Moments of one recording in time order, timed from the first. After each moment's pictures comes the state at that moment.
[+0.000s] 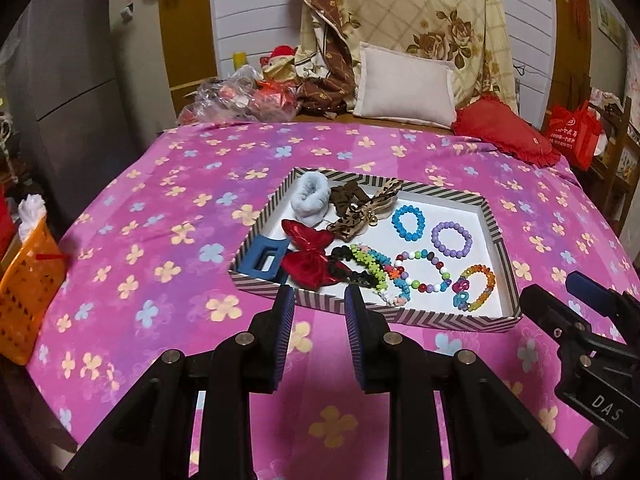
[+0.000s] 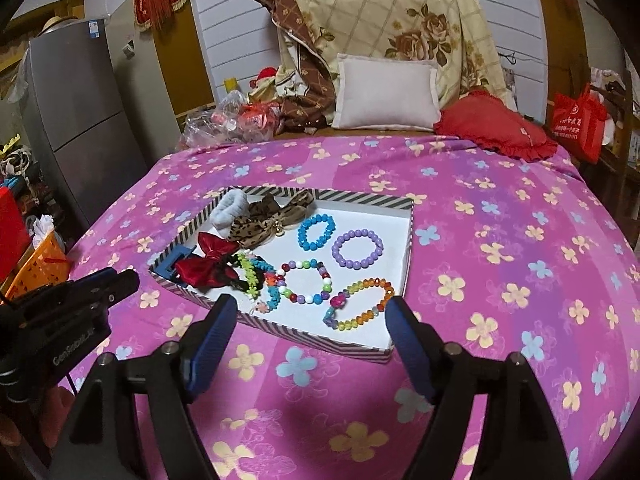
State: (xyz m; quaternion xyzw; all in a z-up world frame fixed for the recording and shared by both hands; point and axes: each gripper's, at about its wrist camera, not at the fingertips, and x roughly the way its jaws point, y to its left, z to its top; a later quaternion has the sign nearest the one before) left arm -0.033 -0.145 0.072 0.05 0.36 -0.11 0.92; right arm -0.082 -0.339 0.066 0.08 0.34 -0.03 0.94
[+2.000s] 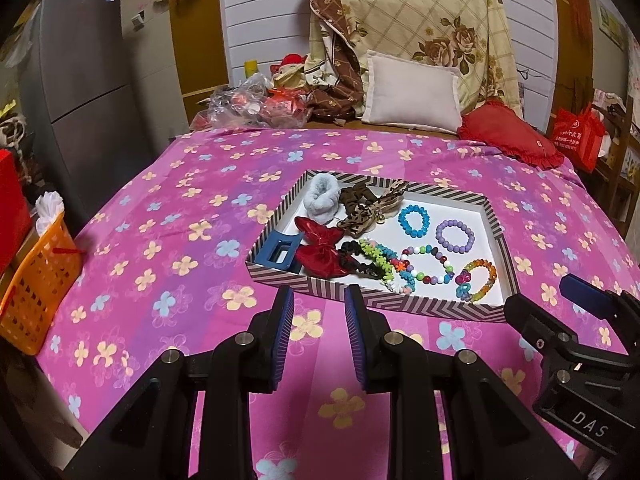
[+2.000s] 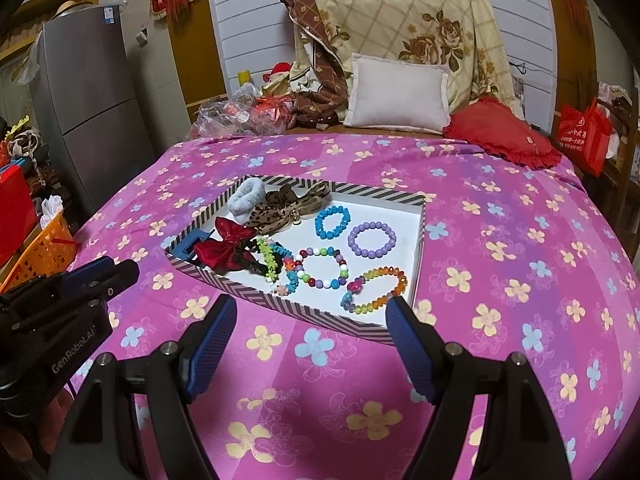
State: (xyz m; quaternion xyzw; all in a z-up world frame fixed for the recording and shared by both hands) left arm -0.057 -0.137 0.074 0.05 0.35 -0.10 0.93; right arm -0.097 -0.315 0.064 0.06 0.35 -0.02 0.94
